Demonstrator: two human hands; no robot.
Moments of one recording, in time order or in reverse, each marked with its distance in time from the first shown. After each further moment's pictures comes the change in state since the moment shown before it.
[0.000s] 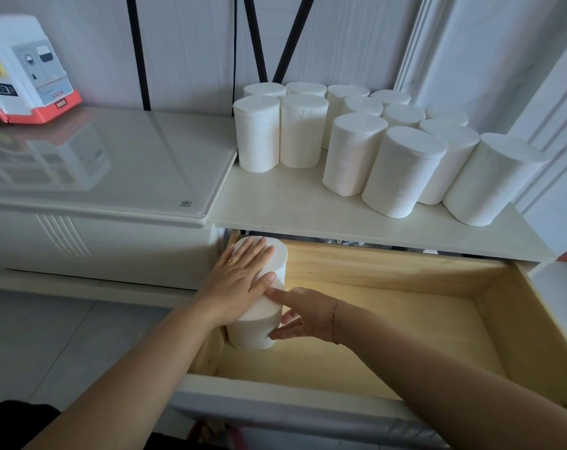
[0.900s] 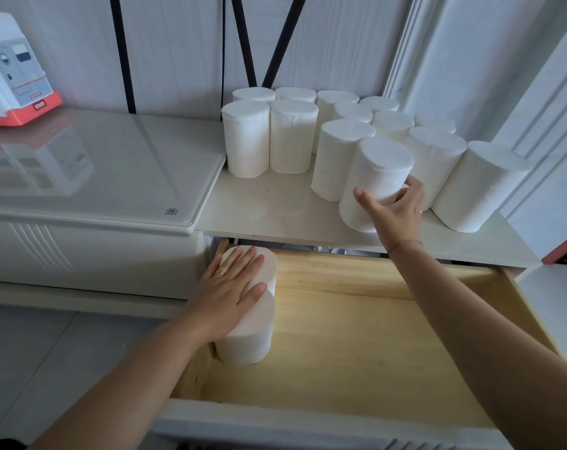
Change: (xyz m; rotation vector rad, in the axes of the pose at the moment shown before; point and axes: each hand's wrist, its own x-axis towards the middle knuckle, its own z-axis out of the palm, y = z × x) left_hand 0.001 -0.001 0.005 -0.020 0.025 -0.018; right_hand -0.033 -0.083 -0.131 -0.211 1.119 -0.827
